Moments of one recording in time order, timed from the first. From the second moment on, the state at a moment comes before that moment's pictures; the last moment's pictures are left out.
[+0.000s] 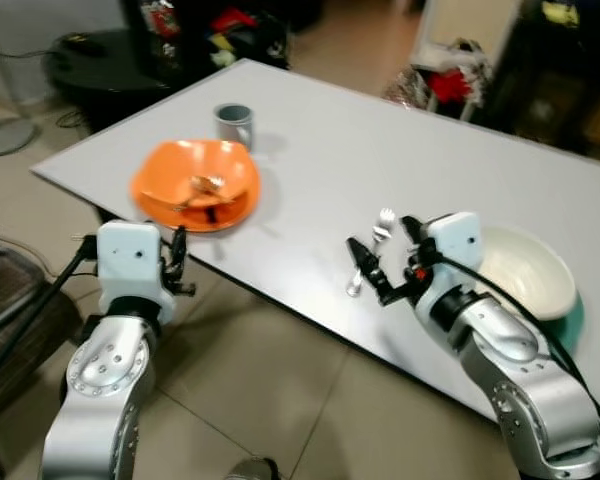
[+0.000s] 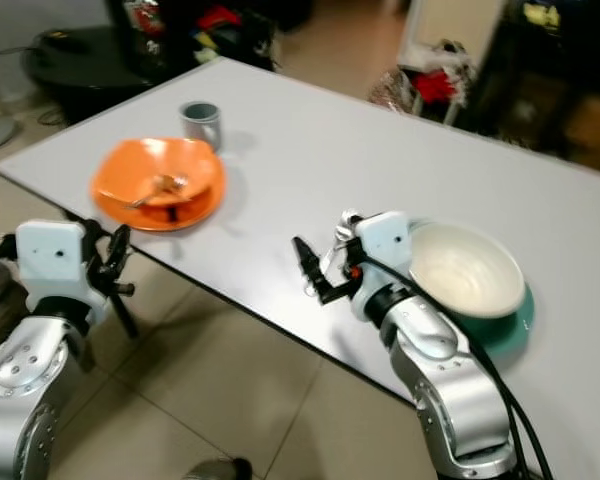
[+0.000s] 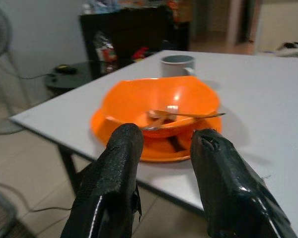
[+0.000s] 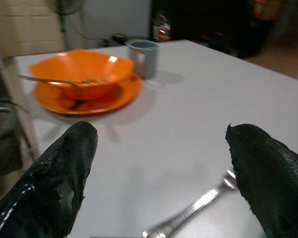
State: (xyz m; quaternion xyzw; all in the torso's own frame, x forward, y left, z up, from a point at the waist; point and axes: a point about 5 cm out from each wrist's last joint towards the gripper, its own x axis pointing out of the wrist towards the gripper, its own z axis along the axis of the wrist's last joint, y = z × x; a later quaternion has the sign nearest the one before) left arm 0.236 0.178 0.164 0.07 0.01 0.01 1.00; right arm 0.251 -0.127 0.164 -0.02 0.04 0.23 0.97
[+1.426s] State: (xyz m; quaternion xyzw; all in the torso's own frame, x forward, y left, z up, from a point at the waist) left arm 0.240 0.180 0.164 0.06 0.02 0.01 1.00; right arm 0.251 -0.130 0.169 -0.02 0.04 0.23 0.97
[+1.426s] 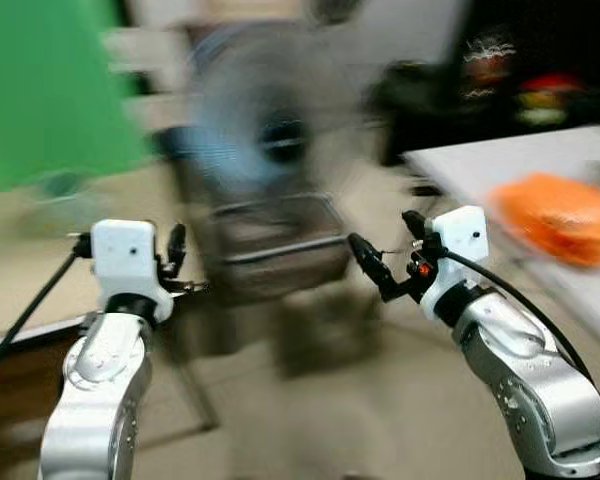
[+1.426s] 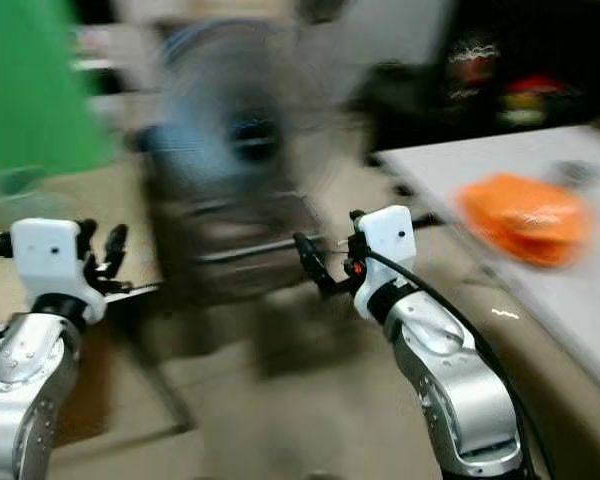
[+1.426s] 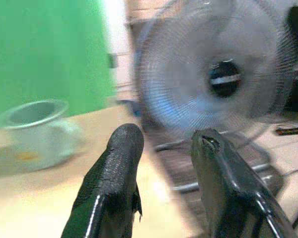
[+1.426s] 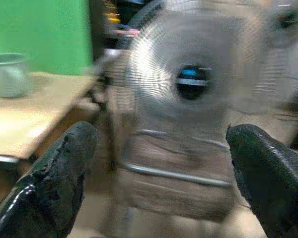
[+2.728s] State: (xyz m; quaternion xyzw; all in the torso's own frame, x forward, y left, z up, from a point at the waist) left arm 0.243 0.183 0.166 0.09 0.02 0.00 1.00; right arm 0.247 -0.130 0.158 0.02 0.05 0.18 0.98
